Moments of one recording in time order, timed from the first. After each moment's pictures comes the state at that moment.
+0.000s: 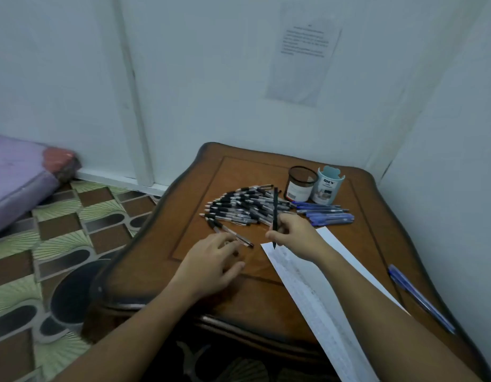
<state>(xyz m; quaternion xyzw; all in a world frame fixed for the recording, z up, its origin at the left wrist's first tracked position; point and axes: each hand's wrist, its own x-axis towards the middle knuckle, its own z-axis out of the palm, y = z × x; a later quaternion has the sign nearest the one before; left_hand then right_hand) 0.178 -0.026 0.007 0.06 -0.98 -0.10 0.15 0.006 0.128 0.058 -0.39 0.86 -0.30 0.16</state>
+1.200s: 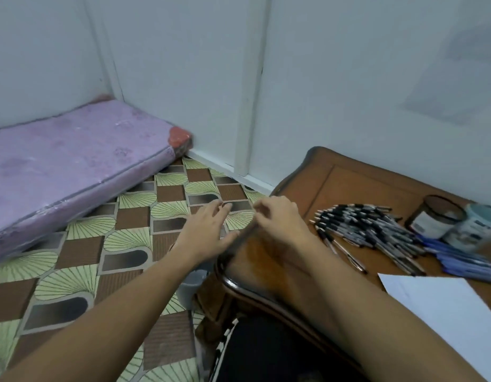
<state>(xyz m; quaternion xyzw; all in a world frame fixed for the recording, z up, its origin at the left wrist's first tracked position) 0.326 -0.180 0.014 0.36 -0.92 -0.08 0.12 0.142 -0.105 0.045 -0.60 0.77 -0.21 0.06</state>
